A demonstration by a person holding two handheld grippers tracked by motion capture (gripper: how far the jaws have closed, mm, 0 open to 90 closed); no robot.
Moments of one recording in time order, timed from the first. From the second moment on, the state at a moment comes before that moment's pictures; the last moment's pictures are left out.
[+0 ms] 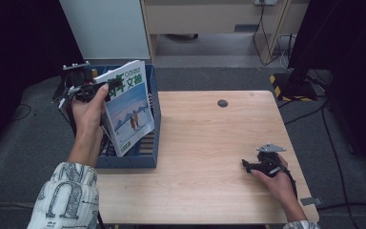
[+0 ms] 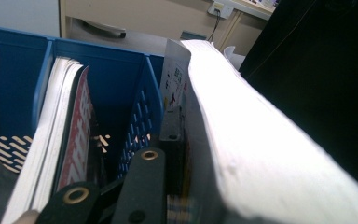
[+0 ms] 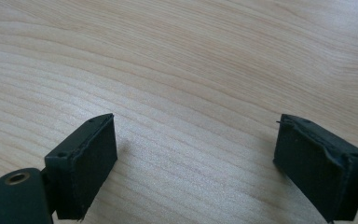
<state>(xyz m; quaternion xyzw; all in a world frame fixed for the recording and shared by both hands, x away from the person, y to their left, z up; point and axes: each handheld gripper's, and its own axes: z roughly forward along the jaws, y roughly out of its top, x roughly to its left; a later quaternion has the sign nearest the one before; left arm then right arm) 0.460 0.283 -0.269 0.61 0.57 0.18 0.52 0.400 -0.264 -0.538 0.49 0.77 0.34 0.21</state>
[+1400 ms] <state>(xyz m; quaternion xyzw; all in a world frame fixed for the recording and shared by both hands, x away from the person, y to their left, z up) 0.470 0.250 -0.304 0.60 0.52 0.18 0.58 0.400 -0.264 -0.538 0.49 0.77 0.34 0.21</state>
